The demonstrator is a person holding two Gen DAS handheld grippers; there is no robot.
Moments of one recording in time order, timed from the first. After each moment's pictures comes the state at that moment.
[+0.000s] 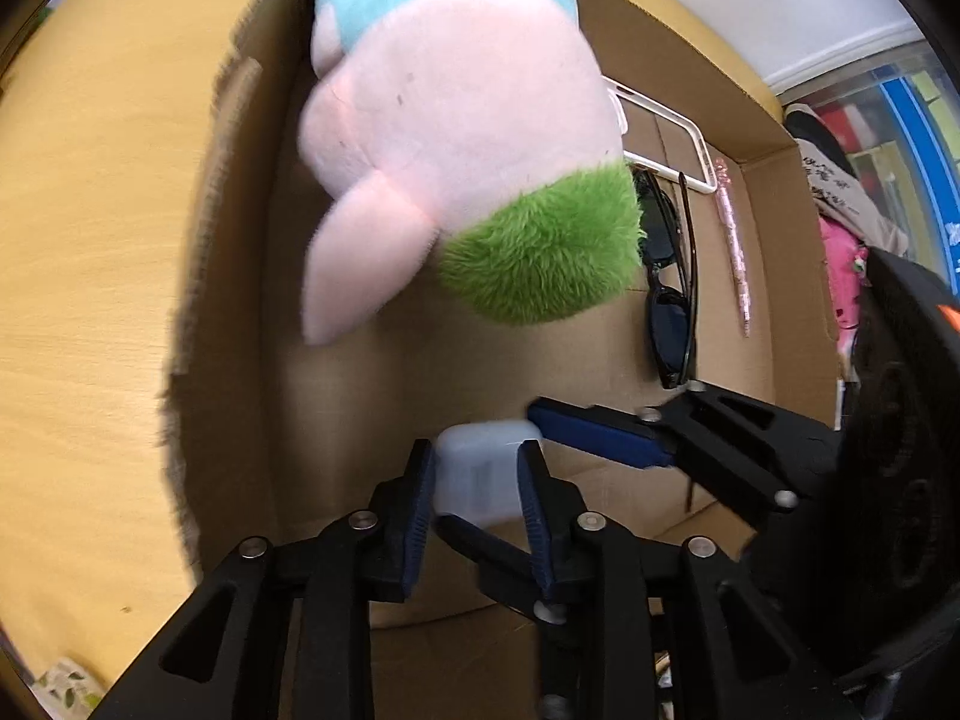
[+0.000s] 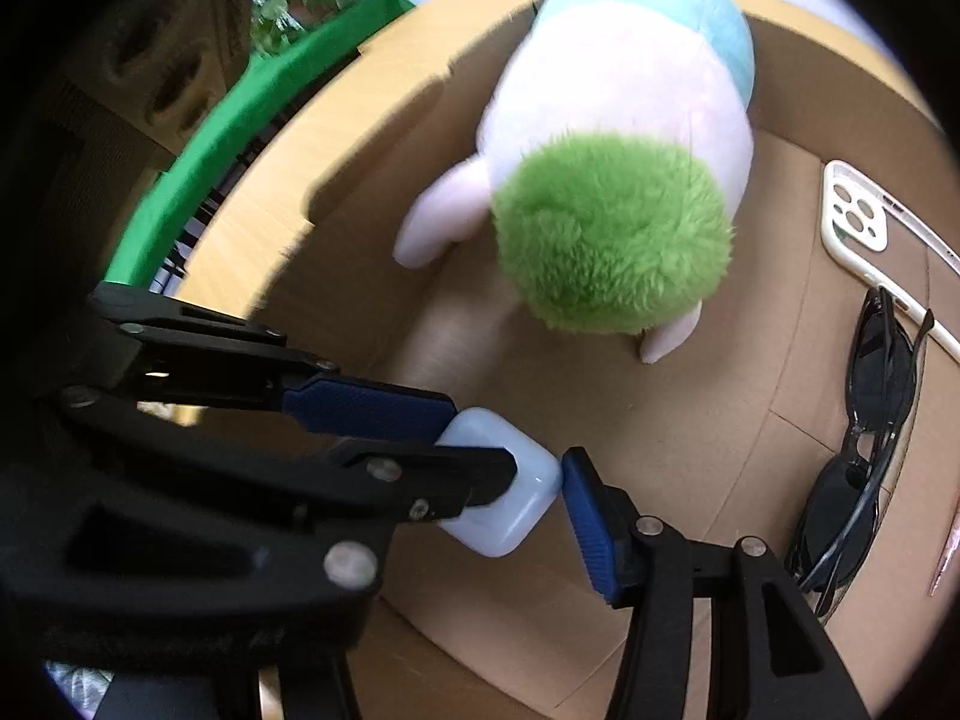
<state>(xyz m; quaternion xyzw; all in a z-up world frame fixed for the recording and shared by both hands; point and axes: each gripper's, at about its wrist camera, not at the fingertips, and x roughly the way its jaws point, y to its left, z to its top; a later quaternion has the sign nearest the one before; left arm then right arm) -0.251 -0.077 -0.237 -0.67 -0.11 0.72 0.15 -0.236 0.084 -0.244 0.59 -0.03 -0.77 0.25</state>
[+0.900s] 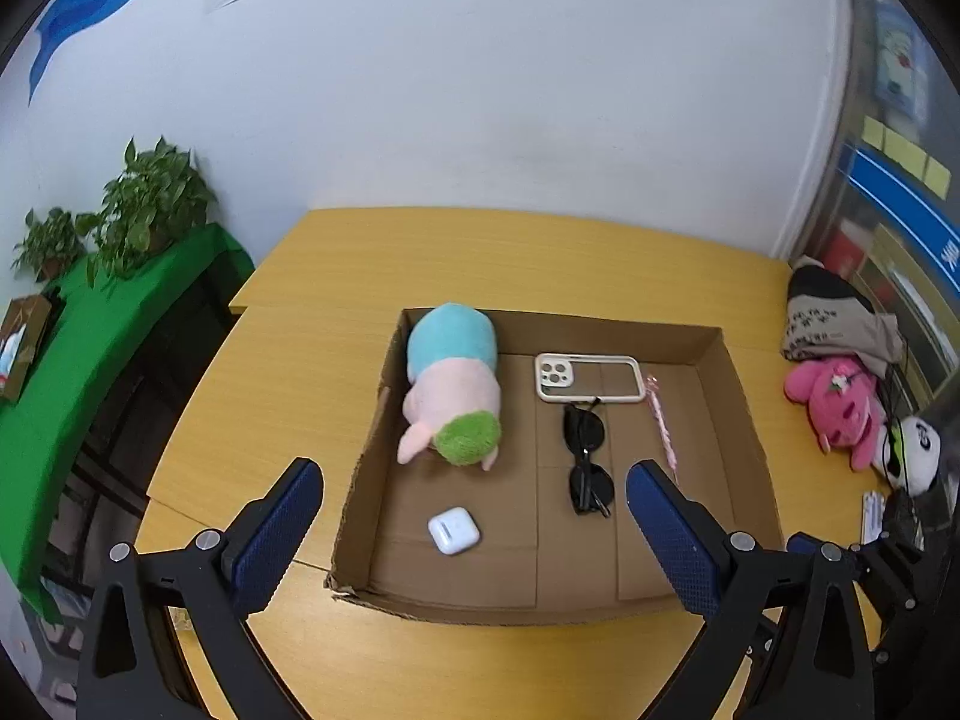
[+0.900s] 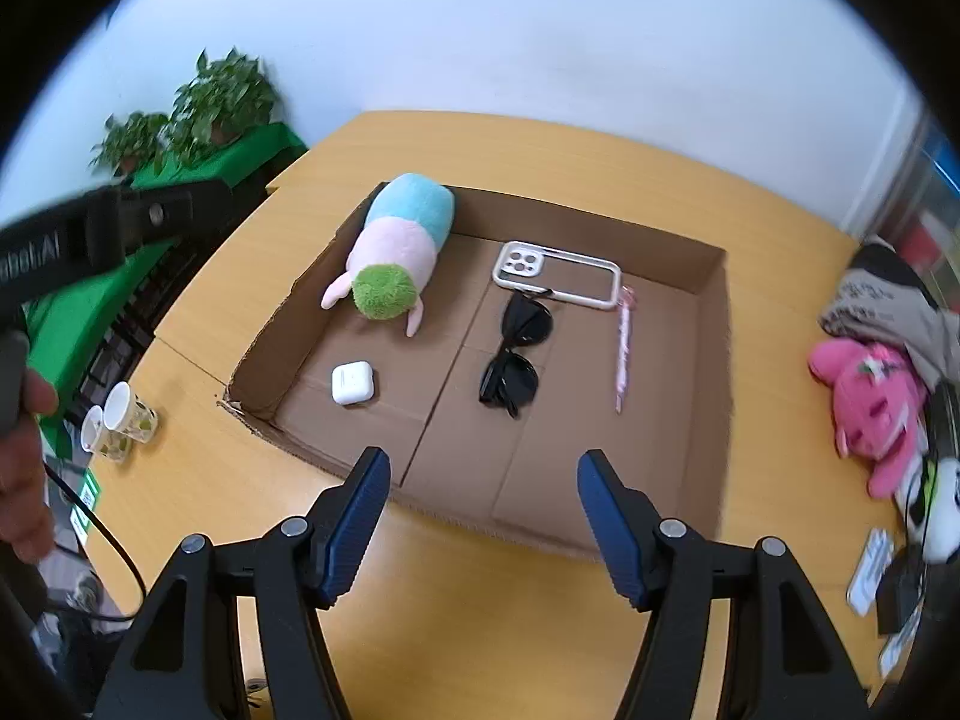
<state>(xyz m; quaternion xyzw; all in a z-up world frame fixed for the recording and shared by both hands) -0.110 0.004 -0.010 -0.41 -0.01 0.91 -0.02 -0.080 0.212 -0.071 0.49 0.00 -0.87 0.05</state>
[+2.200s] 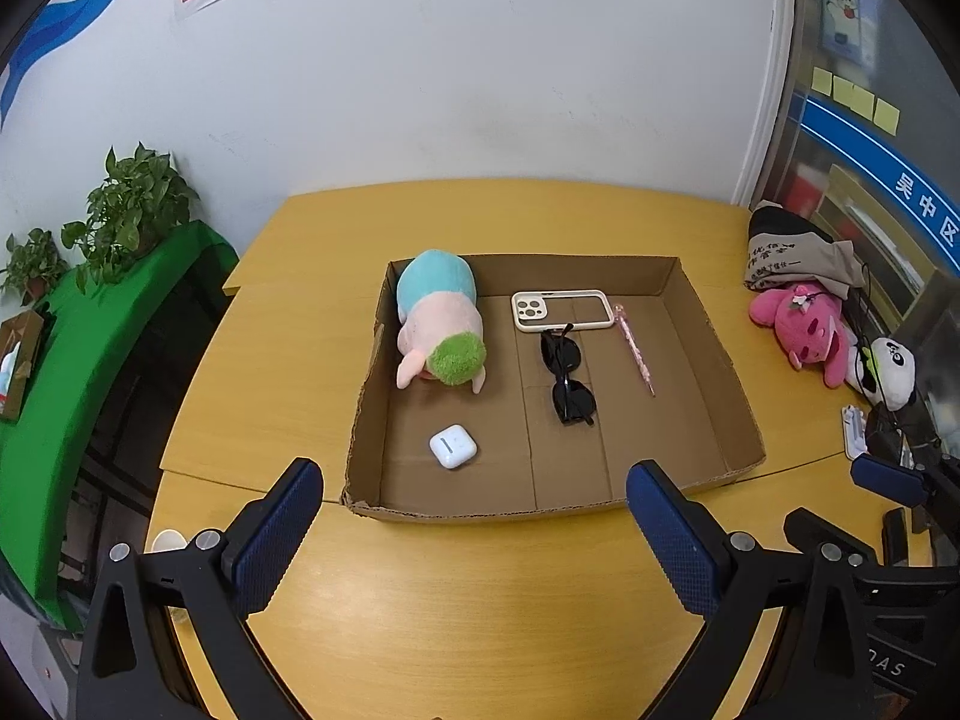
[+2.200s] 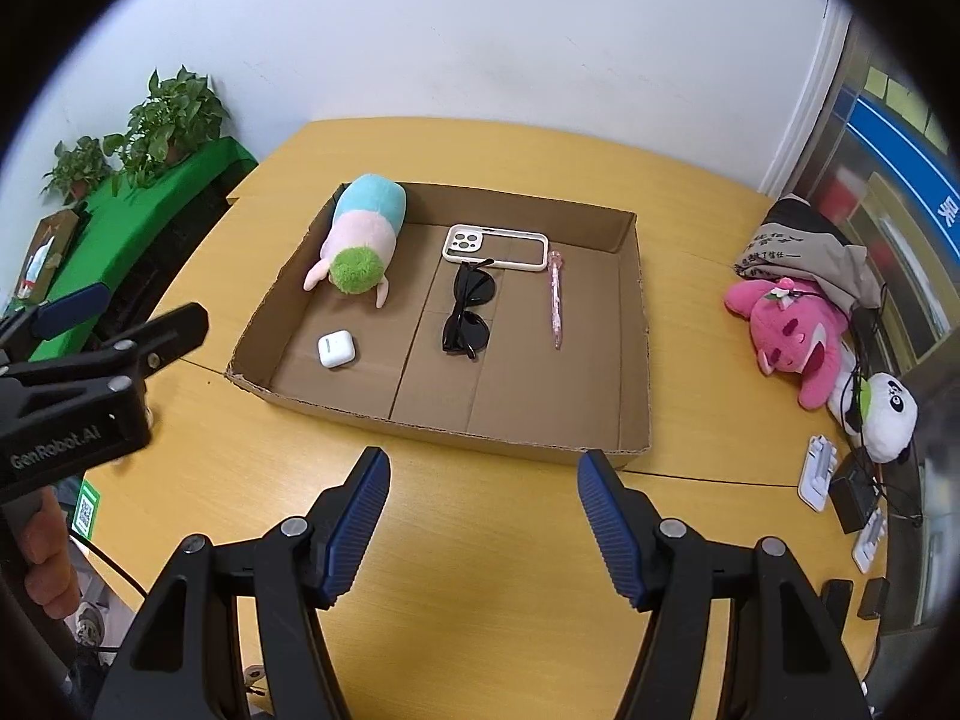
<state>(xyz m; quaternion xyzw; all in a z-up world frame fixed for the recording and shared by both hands) -0.037 -0.008 -0.010 -0.43 0.01 0.90 0.02 -0.007 0.196 -0.026 0.50 0.00 -0.87 -0.03</state>
